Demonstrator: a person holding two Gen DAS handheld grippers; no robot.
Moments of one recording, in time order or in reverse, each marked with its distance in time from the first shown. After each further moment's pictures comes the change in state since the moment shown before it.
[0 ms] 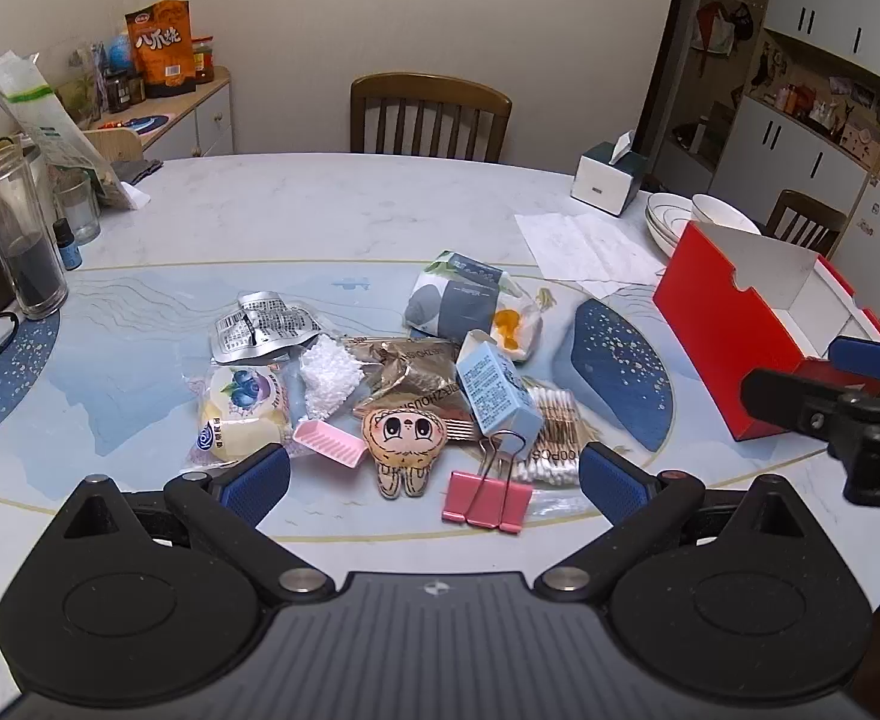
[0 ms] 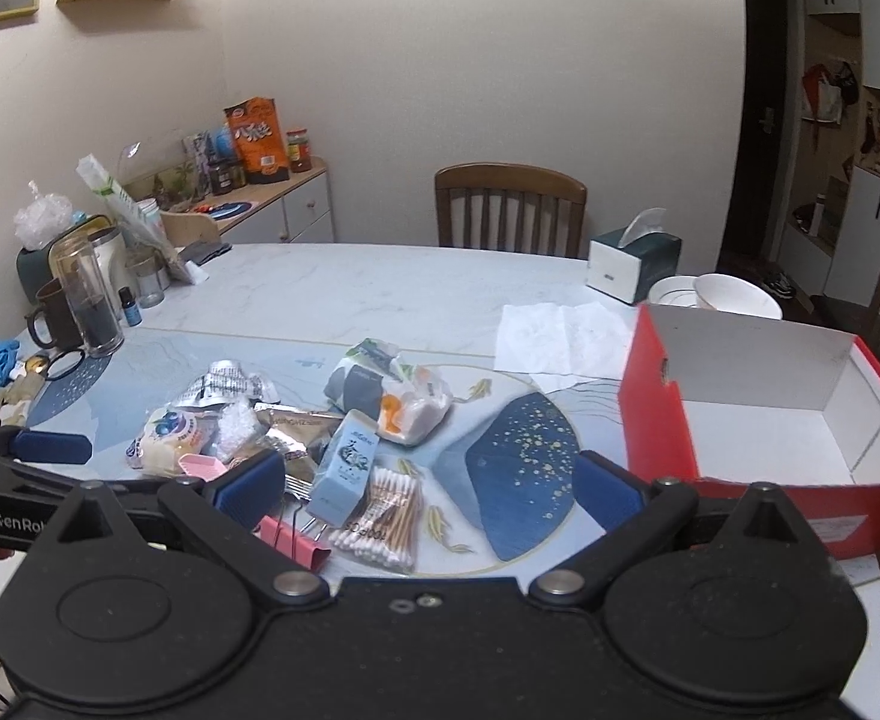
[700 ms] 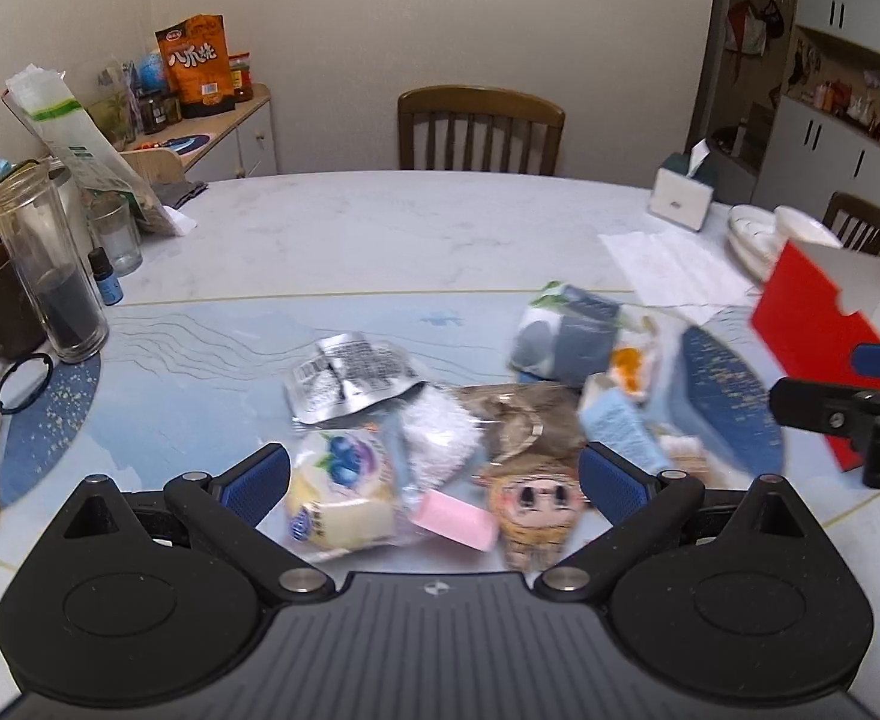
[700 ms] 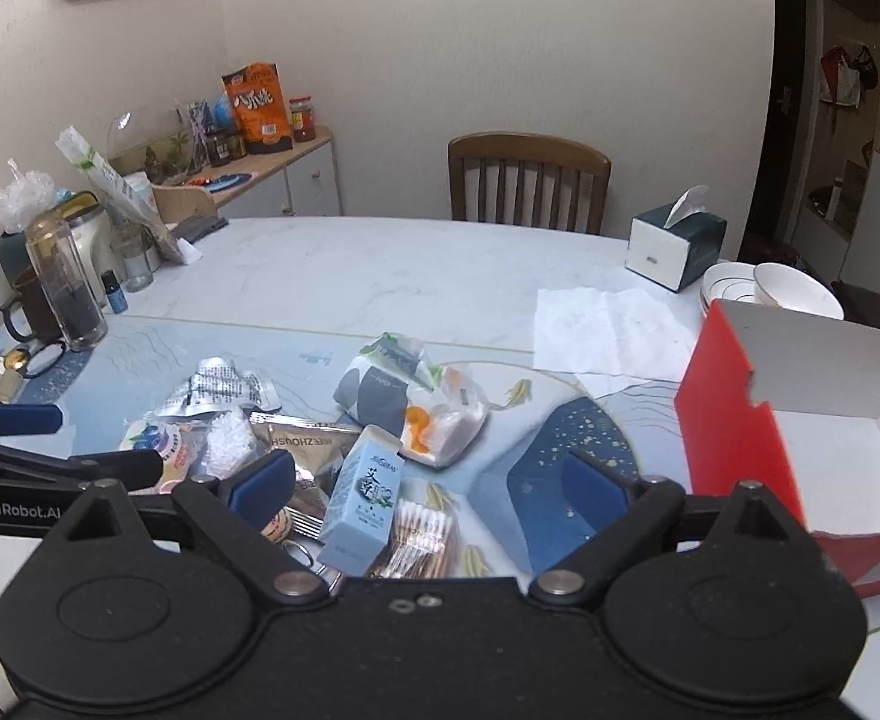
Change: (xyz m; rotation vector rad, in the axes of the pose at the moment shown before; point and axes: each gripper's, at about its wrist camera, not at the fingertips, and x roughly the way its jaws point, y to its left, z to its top) left arm 0.049 0.053 0.023 0.030 -0.031 0.106; right arm 0.074 0.023 0.020 -0.004 0.064 -0.002
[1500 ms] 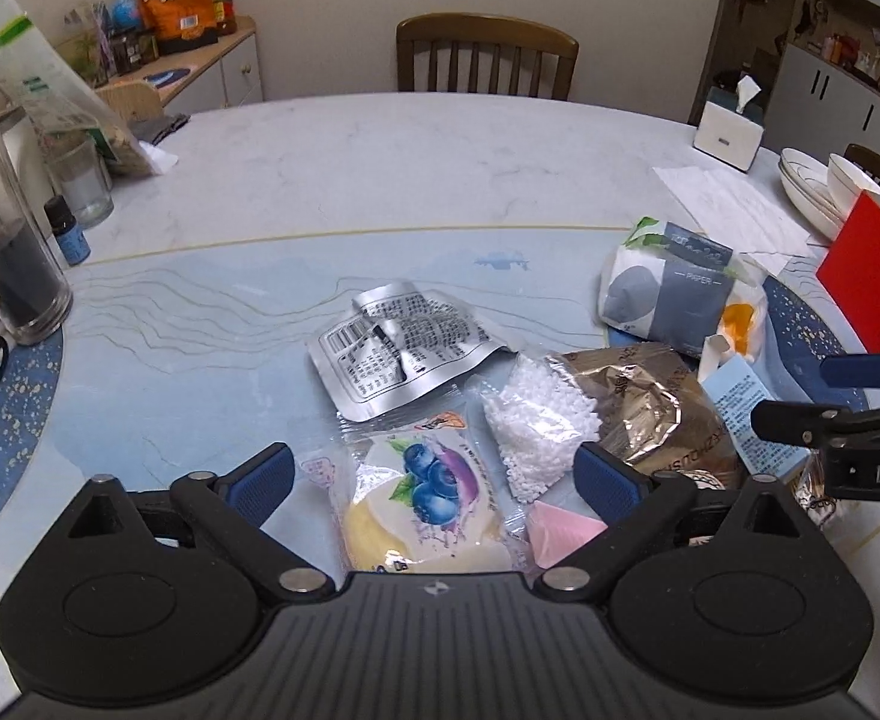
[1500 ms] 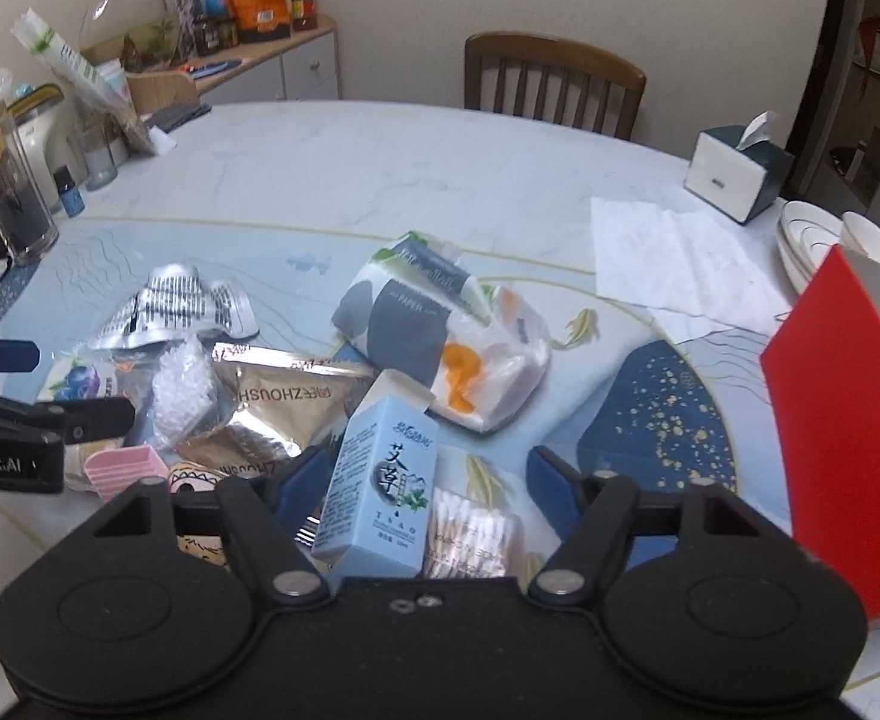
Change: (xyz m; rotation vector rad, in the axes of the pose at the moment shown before) left arm 0.080 0.048 0.006 0.012 0.135 -0.038; right arm 0.100 0.027 -0.001 -0.051 0.207 -0.025
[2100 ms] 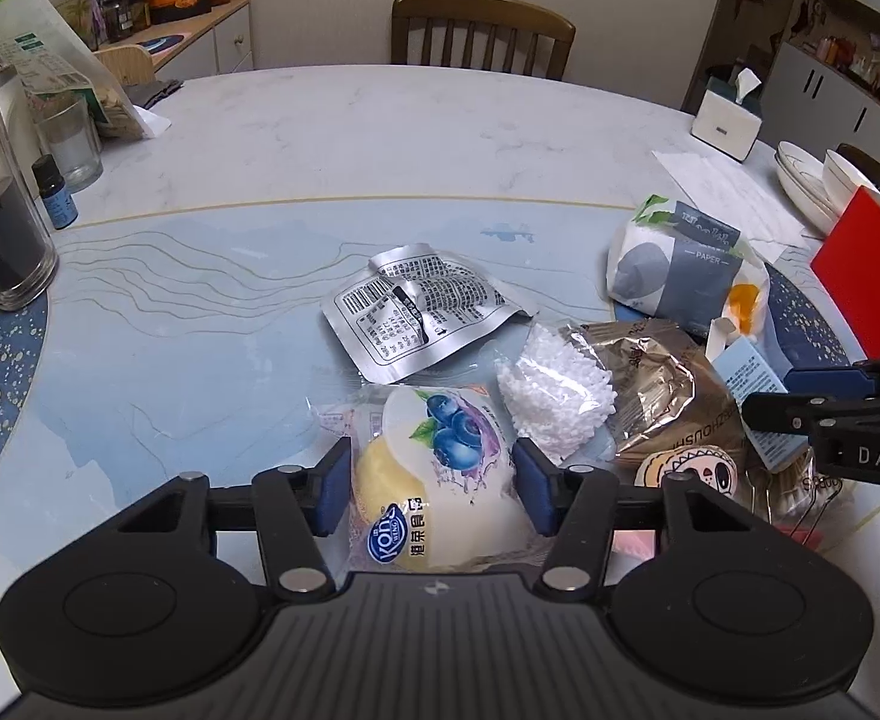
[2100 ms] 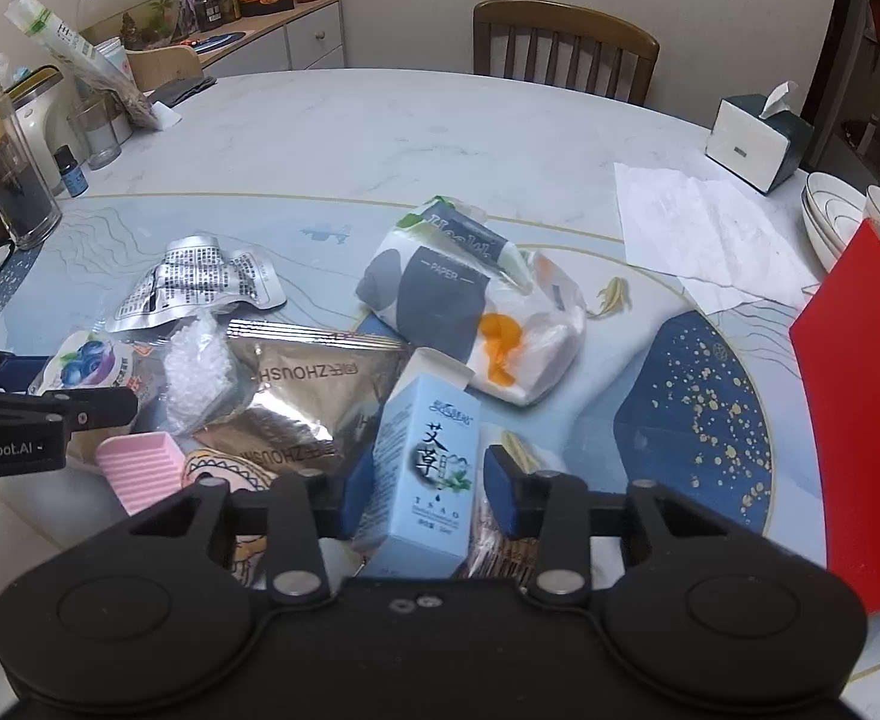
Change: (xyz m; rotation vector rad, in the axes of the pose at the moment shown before) left arm 0.006 0.014 -0.006 -0.016 0.036 -0.051; right arm 0.010 0.011 0.001 0.013 0.060 0.017
